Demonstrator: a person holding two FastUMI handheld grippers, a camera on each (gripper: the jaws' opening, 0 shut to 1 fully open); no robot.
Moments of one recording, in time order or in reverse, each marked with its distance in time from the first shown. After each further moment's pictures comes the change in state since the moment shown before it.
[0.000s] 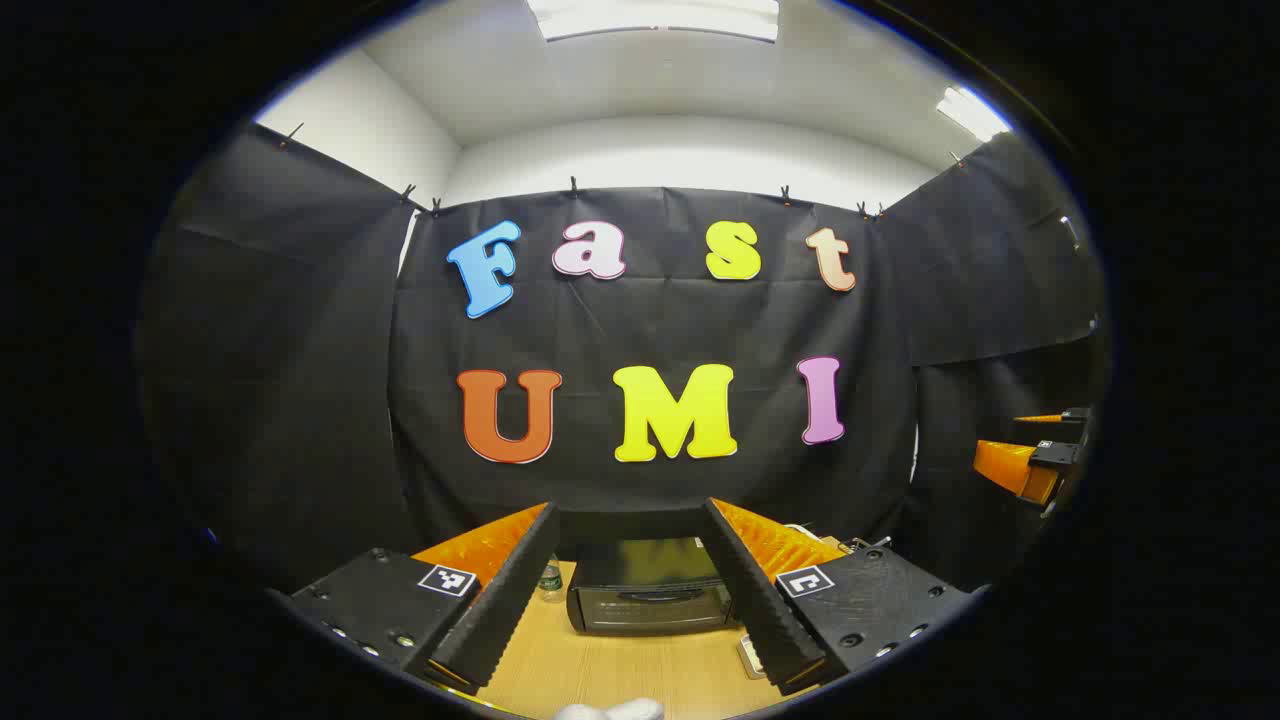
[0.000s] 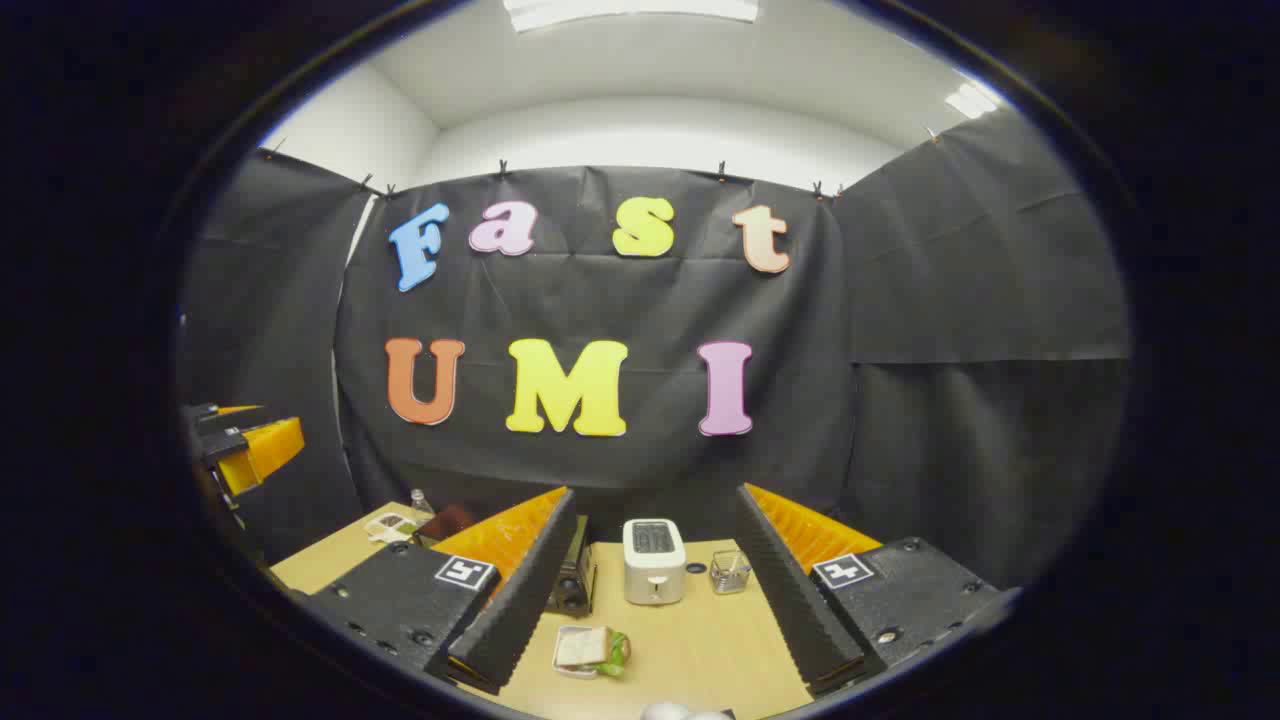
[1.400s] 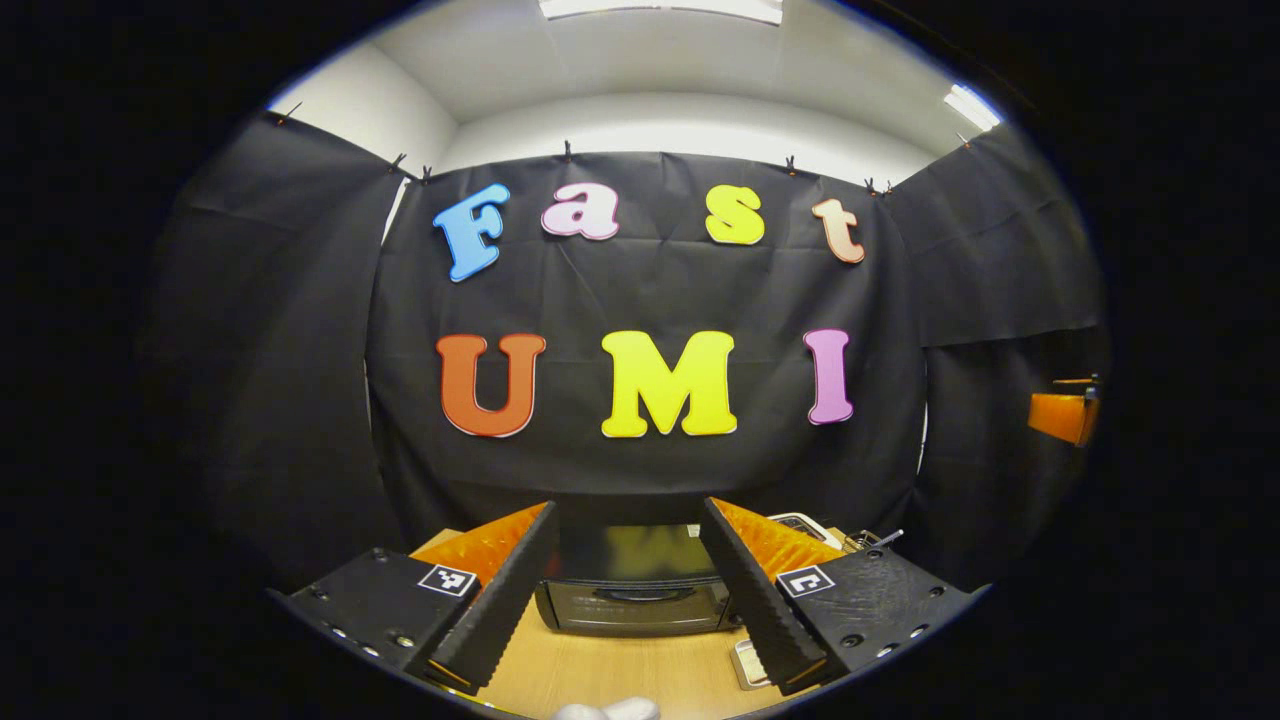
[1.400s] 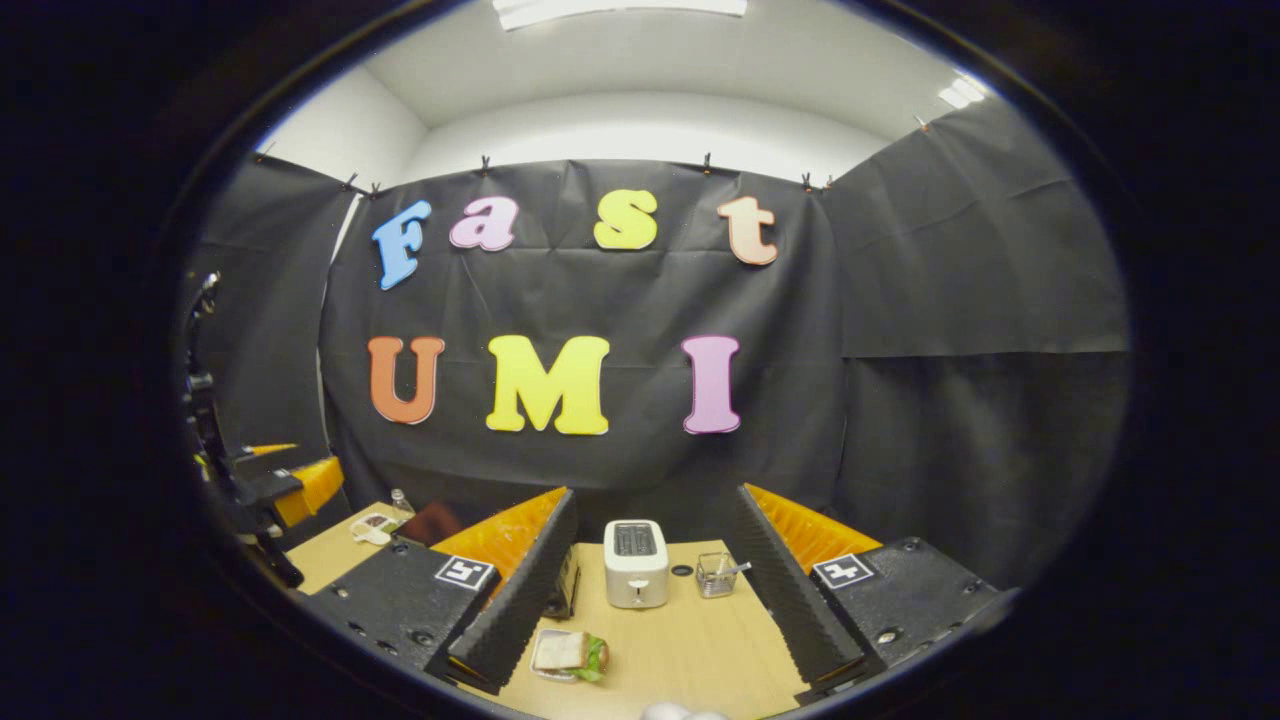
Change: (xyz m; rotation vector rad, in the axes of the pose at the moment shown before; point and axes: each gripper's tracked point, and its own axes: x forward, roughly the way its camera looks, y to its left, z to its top) left arm 0.080 -0.030 -0.075 -0.040 0.075 -0.013; right arm 0.029 -0.036 -0.003 0.010 0.006 -0.019
